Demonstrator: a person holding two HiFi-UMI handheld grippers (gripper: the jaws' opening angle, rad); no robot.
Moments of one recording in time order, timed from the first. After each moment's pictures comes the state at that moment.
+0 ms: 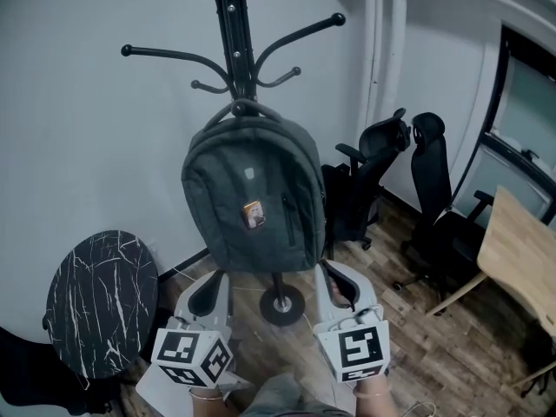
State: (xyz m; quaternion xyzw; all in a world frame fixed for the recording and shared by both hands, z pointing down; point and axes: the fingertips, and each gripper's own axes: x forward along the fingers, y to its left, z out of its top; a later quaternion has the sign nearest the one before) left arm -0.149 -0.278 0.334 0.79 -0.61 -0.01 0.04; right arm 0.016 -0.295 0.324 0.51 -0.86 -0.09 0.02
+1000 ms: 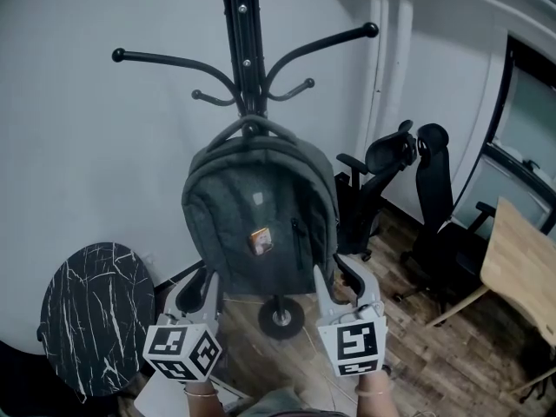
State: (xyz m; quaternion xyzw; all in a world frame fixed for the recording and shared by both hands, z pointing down) left arm -0.206 -0.351 0.338 0.77 -0.63 -0.02 0.06; right arm 0.001 -0.373 0.332 0.53 -0.83 -0.12 0.08
